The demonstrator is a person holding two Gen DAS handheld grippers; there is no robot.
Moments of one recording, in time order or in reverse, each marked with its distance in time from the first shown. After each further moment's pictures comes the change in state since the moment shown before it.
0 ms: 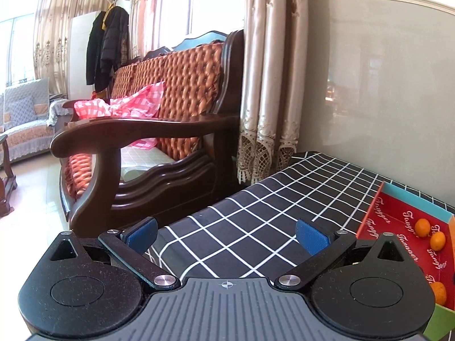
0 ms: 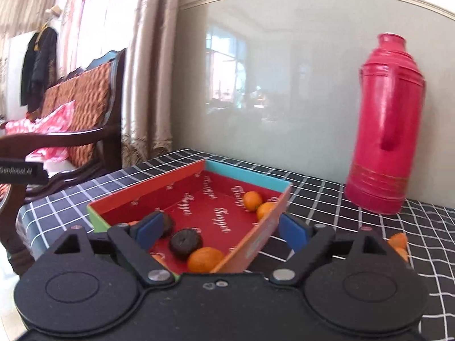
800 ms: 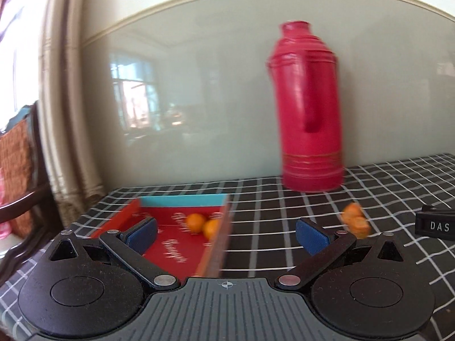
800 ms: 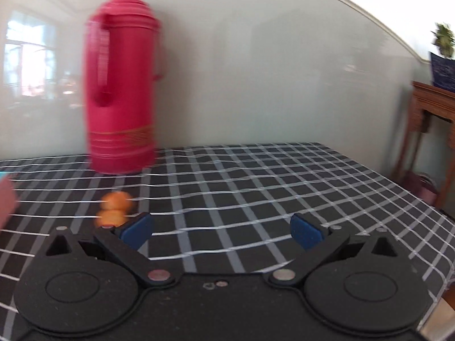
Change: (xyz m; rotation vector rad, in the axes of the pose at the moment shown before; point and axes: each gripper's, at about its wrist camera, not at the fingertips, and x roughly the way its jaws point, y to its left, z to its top) left arm -0.098 -0.224 -0.049 0.413 -0.165 -0.582; right arm -0.048 -0.189 -0.054 0.293 0.117 -0.818
